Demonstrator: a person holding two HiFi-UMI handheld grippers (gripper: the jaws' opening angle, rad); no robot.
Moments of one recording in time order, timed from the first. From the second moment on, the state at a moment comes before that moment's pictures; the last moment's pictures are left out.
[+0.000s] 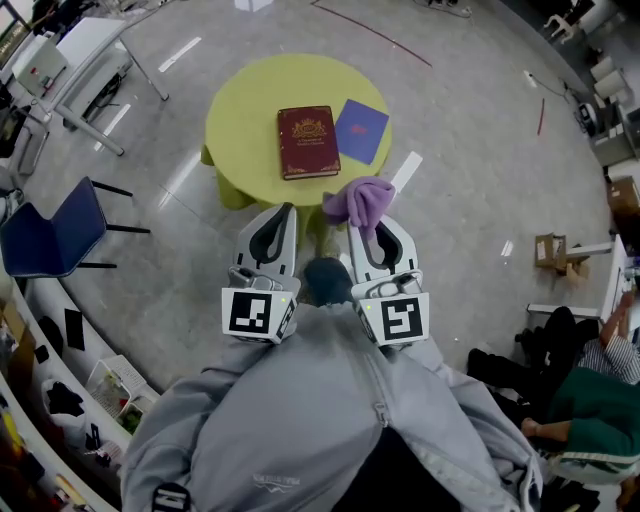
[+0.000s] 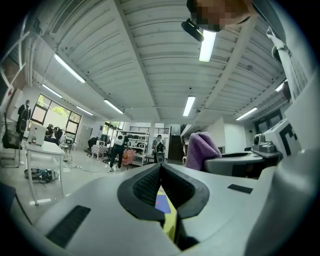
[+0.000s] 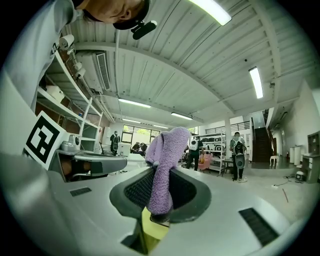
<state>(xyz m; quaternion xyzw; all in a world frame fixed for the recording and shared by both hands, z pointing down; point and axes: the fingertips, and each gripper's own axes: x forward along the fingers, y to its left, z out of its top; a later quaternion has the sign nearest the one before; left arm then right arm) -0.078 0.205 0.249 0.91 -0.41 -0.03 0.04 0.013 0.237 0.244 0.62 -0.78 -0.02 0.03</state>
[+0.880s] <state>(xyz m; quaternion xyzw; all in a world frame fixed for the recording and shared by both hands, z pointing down) -0.057 0.092 0.257 0.90 -0.44 -0.02 0.04 0.033 0.115 0.253 0.59 -0.81 -0.03 0.03</state>
